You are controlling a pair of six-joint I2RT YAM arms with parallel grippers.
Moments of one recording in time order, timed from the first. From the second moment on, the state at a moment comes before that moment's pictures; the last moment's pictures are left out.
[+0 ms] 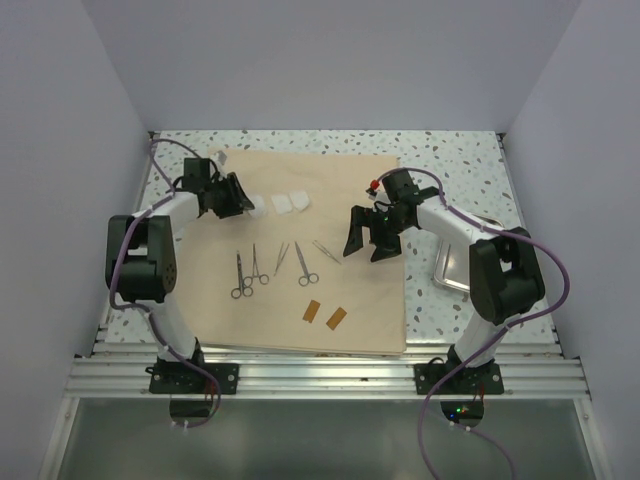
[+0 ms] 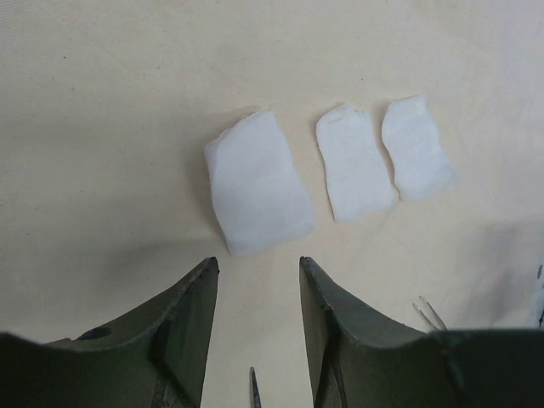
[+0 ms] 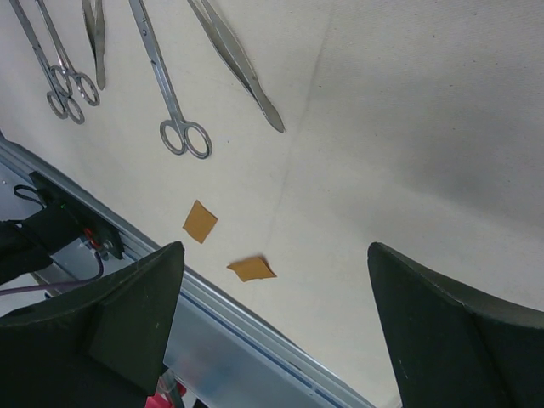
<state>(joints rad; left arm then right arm) -0.01 1.85 1.18 -0.18 0.37 -0.37 0.38 1.75 1.22 -0.68 -0.49 0.41</state>
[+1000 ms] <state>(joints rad) 0.04 2.03 1.18 0.03 0.58 -0.52 0.37 1.75 1.23 -0.69 -0.49 0.41</state>
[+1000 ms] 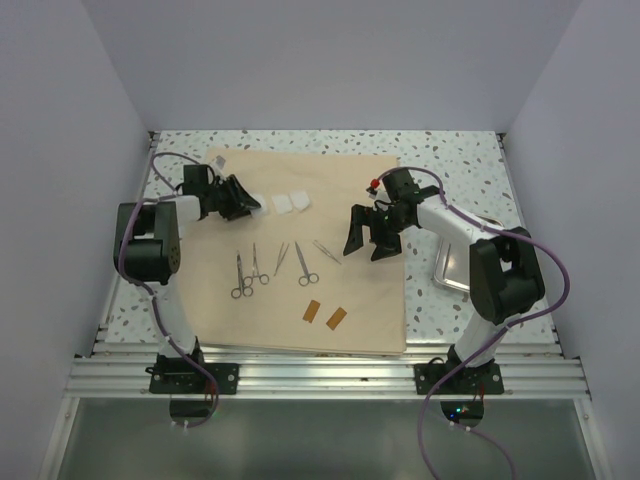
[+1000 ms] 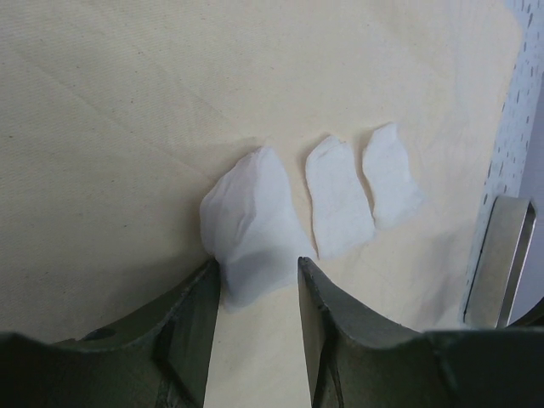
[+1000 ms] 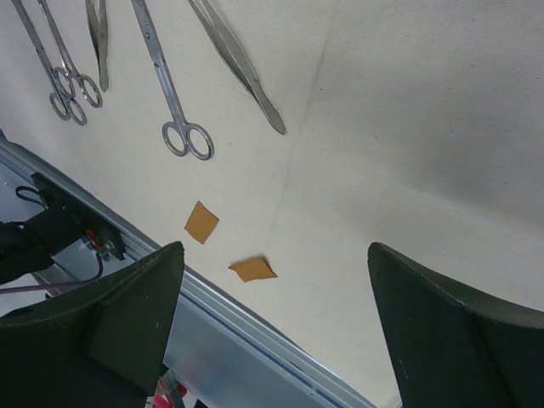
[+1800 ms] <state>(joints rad) 0.04 2.09 1.23 0.08 0.63 -0.62 0.37 1.75 1.23 -0.69 -0.49 0.41</state>
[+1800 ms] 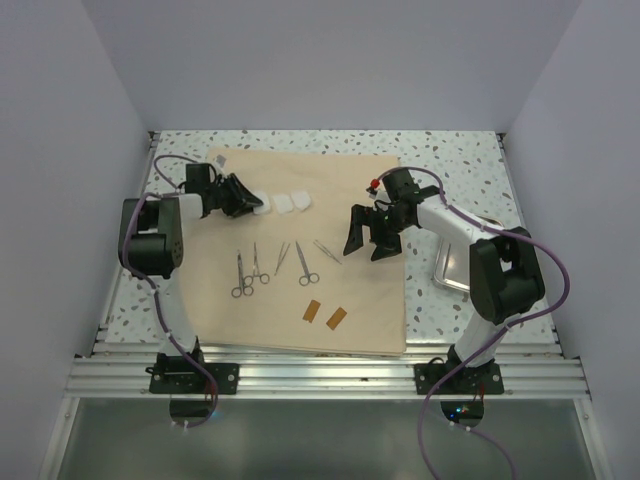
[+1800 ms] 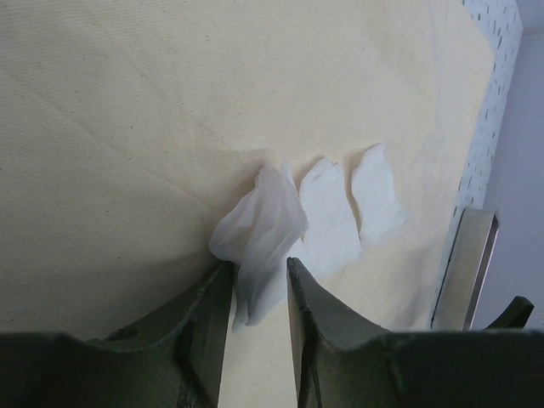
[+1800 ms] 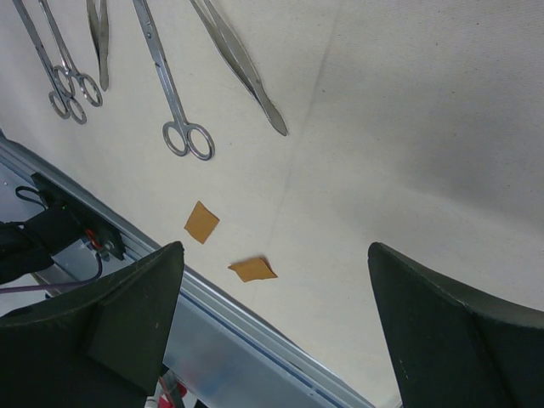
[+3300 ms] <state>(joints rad) -0.18 1.34 0.78 0.05 0.78 -0.68 0.47 1.87 1.29 0.02 -0.90 0.85</state>
